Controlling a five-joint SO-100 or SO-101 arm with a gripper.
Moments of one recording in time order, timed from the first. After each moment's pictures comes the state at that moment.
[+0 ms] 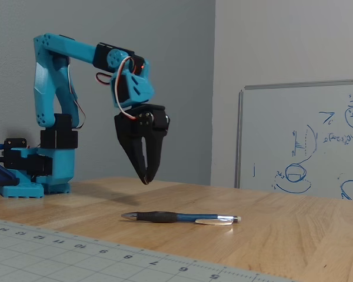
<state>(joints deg) 3.9 100.2 119.9 53.7 -4.6</state>
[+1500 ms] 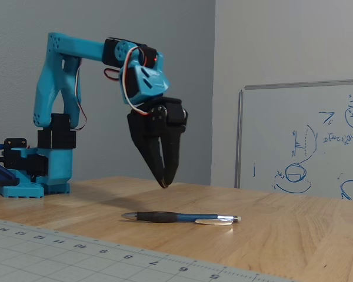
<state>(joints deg) 15.0 79.3 94.2 53.7 -4.6</state>
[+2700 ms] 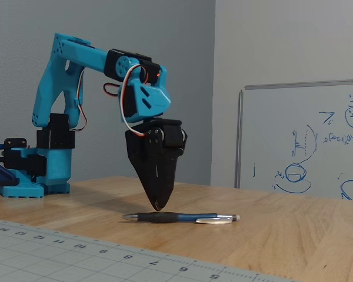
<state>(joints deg) 16.4 70.9 91.0 53.7 -4.6</state>
